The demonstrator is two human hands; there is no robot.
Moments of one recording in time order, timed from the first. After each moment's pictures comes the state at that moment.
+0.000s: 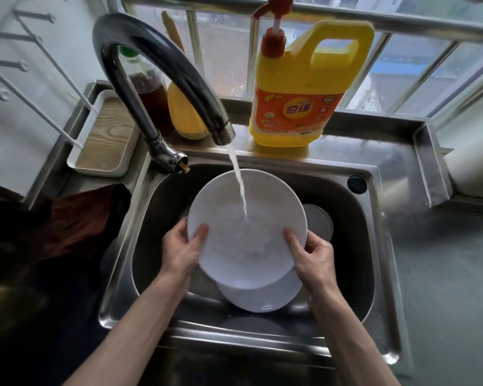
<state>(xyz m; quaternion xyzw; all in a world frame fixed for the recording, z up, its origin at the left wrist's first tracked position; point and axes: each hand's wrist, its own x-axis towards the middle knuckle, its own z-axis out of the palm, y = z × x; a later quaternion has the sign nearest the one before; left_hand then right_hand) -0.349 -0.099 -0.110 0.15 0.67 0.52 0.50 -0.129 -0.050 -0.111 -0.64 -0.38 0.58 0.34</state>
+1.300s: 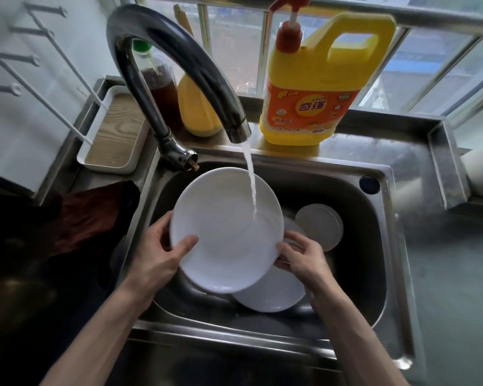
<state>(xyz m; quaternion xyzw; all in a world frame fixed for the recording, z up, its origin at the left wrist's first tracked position) -0.396 -0.128 -0.082 0.33 0.69 0.45 0.47 -0.143 -0.043 -0.137 -0.63 -0.36 0.64 0.24</state>
